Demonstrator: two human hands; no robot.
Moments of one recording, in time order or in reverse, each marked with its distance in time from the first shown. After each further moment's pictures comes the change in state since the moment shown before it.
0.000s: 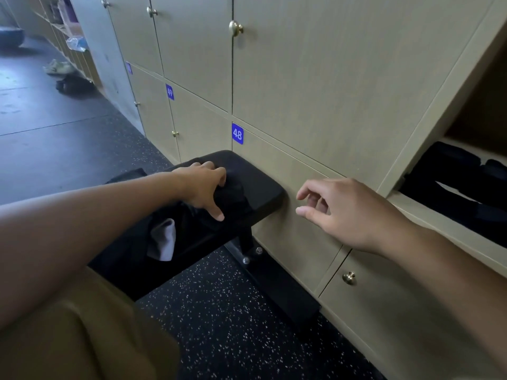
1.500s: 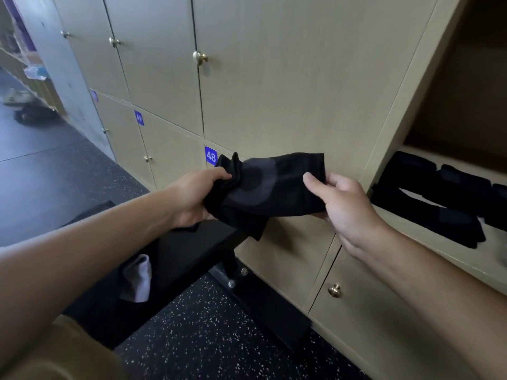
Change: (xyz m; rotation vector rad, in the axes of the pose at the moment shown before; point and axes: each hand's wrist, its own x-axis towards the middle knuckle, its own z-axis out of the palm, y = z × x) left_hand -0.015 0.062 -0.038 -1.731 -0.048 -0.118; right_hand 0.018 0.012 0.003 1.157 0.426 0.438
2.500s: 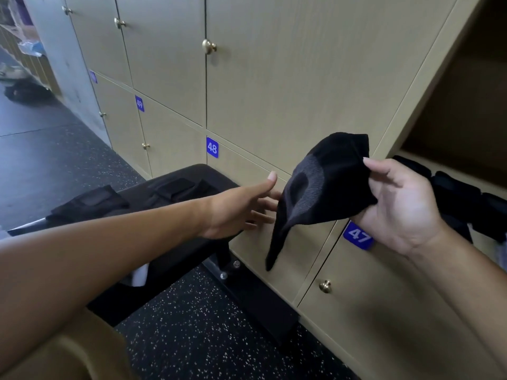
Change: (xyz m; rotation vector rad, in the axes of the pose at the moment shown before) left_hand 0.005 -0.035 0.035 0.285 -0.464 0.069; right_hand -0.029 -0.044 -0.040 0.439 -0.192 0.135
